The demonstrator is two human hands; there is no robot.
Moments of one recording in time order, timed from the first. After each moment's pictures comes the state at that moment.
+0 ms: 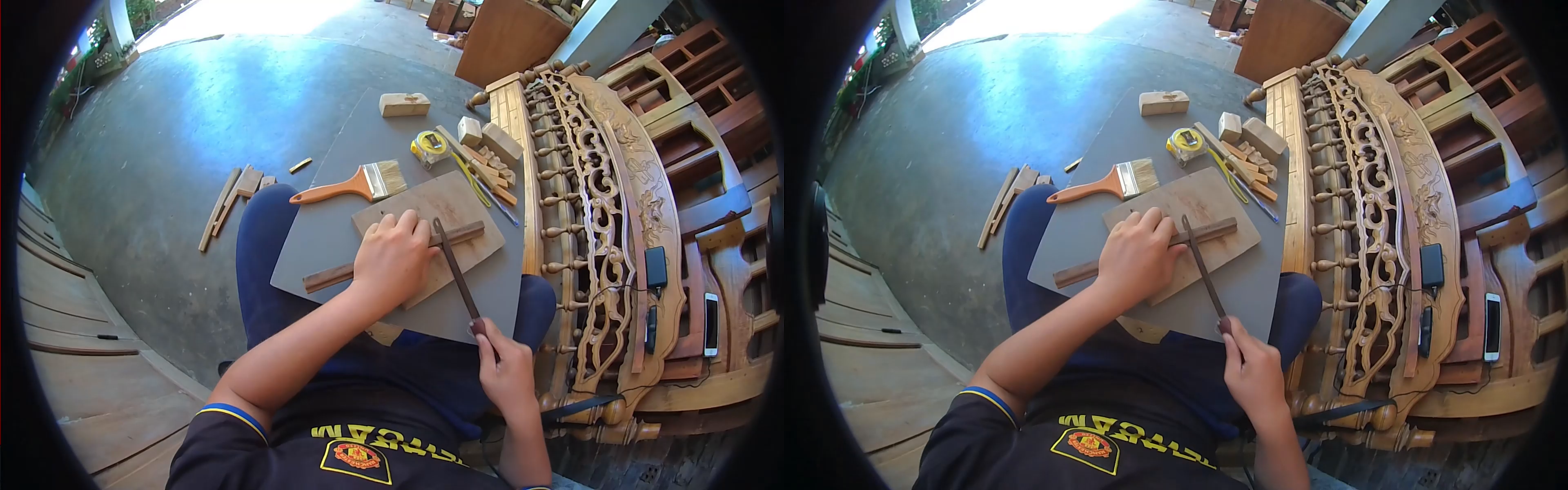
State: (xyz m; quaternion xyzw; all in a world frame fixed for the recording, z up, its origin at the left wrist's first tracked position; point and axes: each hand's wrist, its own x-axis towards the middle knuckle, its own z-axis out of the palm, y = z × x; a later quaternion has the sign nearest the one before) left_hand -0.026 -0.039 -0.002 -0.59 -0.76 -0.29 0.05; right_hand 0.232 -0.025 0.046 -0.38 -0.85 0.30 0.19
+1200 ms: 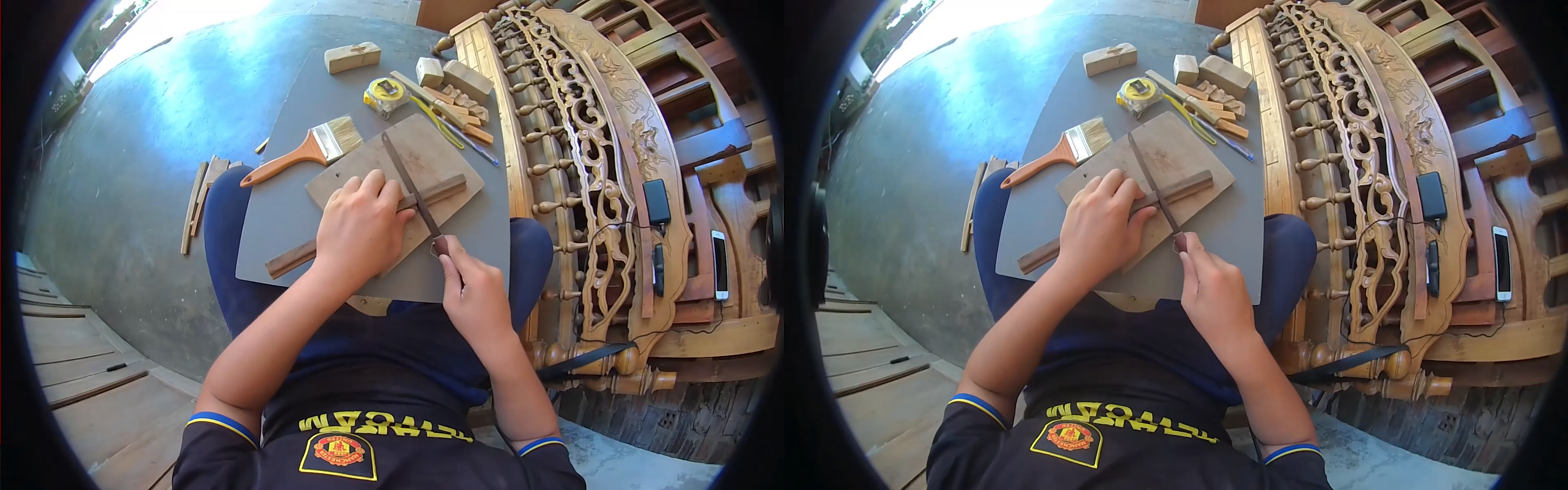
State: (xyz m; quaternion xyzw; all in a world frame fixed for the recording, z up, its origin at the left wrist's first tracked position) left_hand -0.024 -0.040 0.006 -0.62 -0.73 -0.30 0.02; right_hand 0.182 -0.003 0.026 -0.37 -0.86 0.27 0.22
